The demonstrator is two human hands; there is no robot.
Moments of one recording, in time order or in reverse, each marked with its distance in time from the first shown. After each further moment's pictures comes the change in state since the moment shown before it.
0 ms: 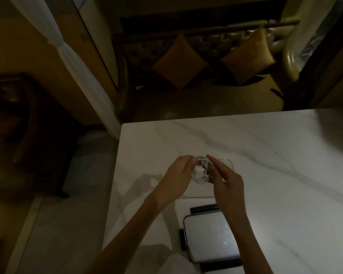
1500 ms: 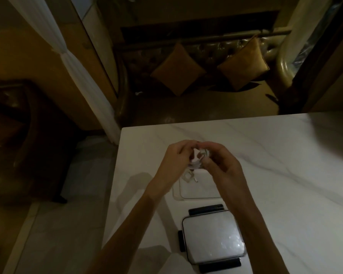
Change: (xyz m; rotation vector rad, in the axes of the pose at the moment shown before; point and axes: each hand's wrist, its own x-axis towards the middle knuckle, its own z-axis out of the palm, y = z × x) left_hand -0.004 0.052 -0.015 -0.094 0.145 0.080; right_hand -0.001 -0.064 -0.016 0.262 -0.257 -0.042
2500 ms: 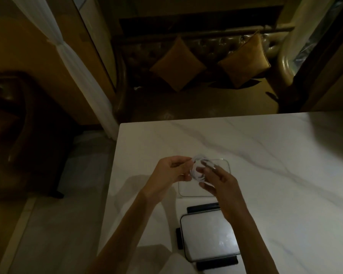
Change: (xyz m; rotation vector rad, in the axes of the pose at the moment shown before) left_hand -0.006 -0.057 -0.009 -0.418 -0.145 -0.288; right_hand -0.005 0.057 -0.008 0.207 0.110 0.366
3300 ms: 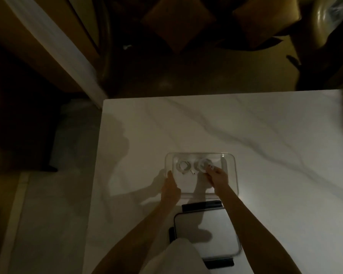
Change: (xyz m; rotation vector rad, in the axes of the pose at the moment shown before) left_hand 0.159 -0.245 -0.017 0.616 0.198 -0.445; right_hand 0.217 0.209 -0.104 -0.113 0.396 0.538
